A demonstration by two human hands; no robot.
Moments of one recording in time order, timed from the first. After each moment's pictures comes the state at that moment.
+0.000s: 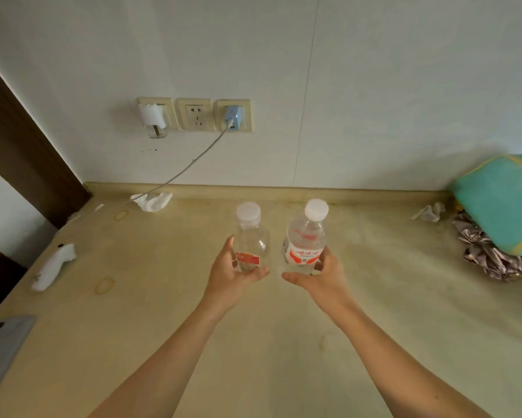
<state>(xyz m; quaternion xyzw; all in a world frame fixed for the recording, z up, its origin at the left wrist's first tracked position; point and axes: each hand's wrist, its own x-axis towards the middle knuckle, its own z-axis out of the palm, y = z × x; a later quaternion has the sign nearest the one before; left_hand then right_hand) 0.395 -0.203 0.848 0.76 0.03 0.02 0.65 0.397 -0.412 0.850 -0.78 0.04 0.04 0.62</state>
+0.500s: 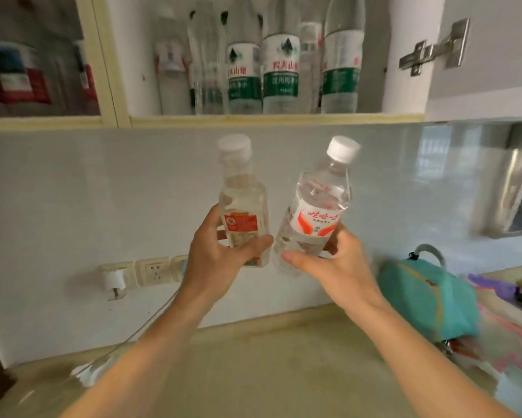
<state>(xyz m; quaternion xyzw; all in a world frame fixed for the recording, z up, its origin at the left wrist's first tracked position) 0.422 -0.254 1.164 0.73 -0.23 0.21 0.62 0.380 -0.452 1.143 -0.75 -0.08 -0.28 0.59</state>
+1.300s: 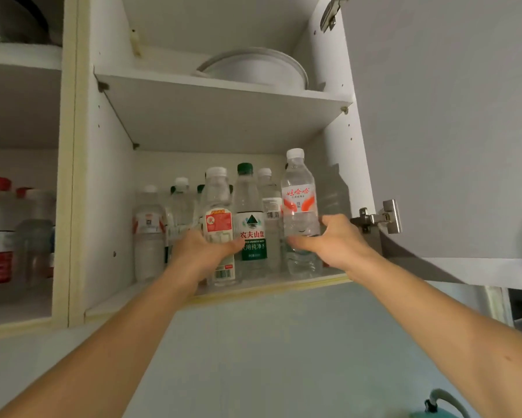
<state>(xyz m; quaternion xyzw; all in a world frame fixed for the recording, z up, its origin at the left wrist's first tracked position) 0.503 -0.301 1.406 0.77 -0.20 0.21 0.57 0.452 -0.535 1.403 -0.82 -0.01 -0.38 0.43</state>
